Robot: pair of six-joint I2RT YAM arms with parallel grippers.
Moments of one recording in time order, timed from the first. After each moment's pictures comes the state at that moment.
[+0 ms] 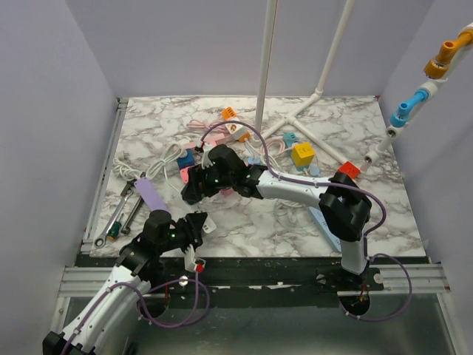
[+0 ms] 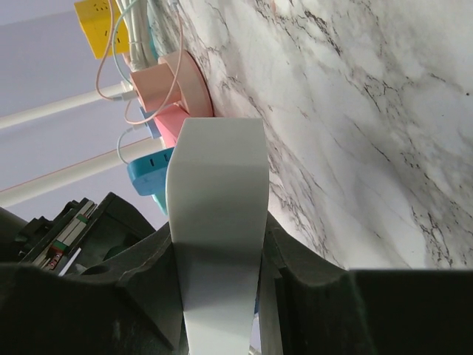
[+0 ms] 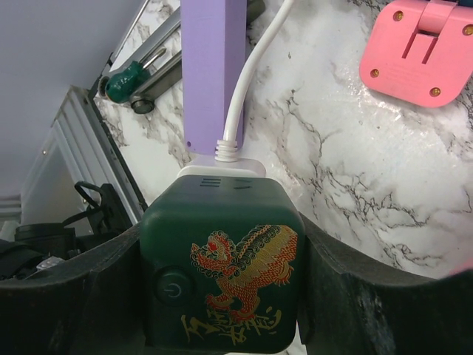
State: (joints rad) left arm -0.48 0.29 0.13 -0.44 0.51 1.93; right arm 0.99 1.96 1.44 -0.01 -0.25 0.52
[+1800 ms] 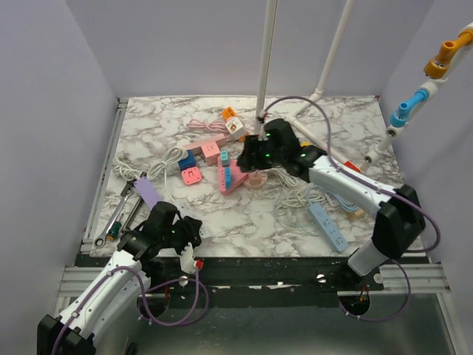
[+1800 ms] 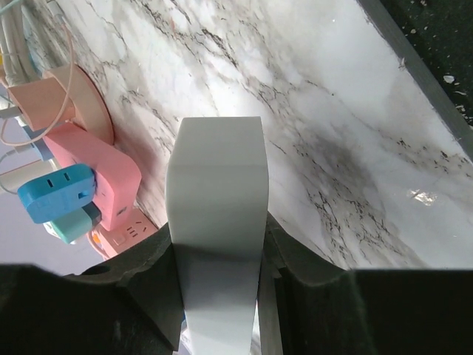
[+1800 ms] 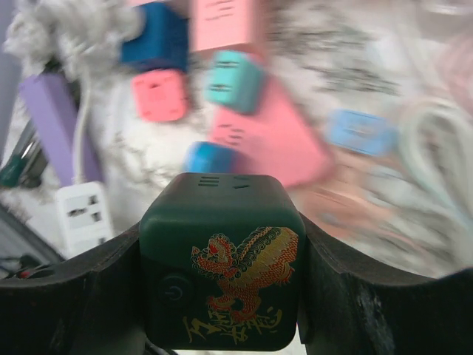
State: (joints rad) left arm -0.48 0.53 0.30 -0.71 0.48 1.91; right arm 0.78 1.66 1.35 -0.30 -0.04 0.47
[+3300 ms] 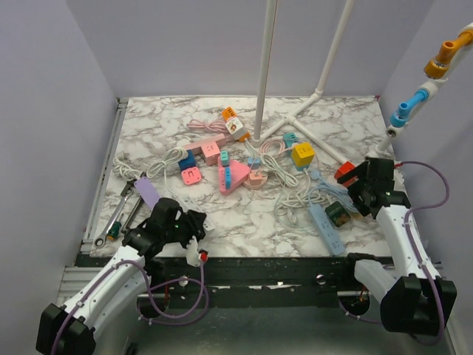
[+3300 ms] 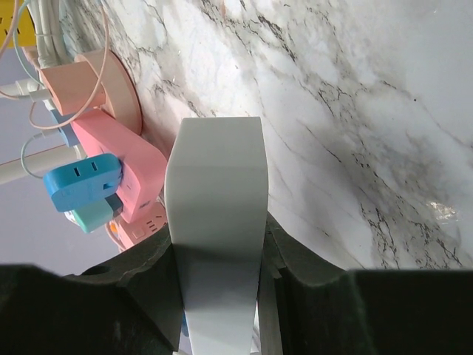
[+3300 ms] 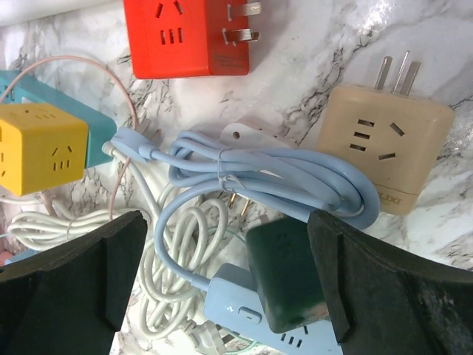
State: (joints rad) left arm -0.48 0.60 0.27 -0.50 0.49 1.85; right arm -0.11 0.98 0.68 -0.59 0.12 0.87
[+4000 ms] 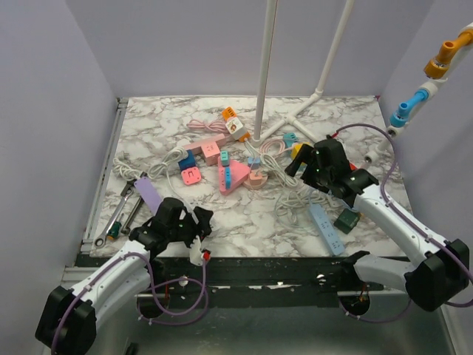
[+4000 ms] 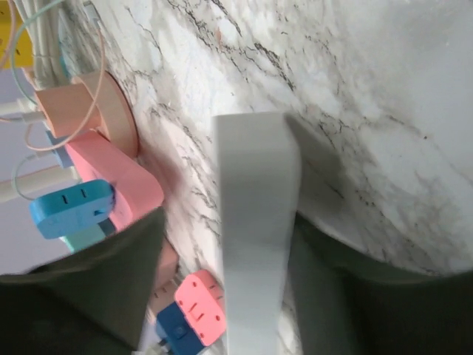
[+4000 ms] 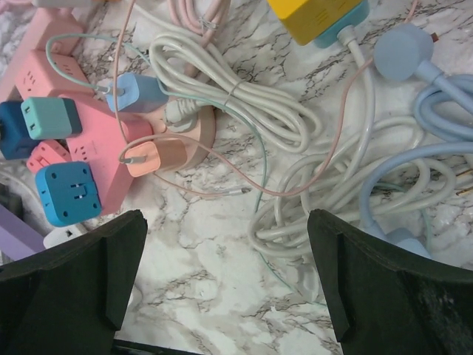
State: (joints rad) left arm -0.50 0.74 0.22 -0.30 0.54 1.83; right arm 0.45 1.13 0.92 -0.52 0.15 0.80
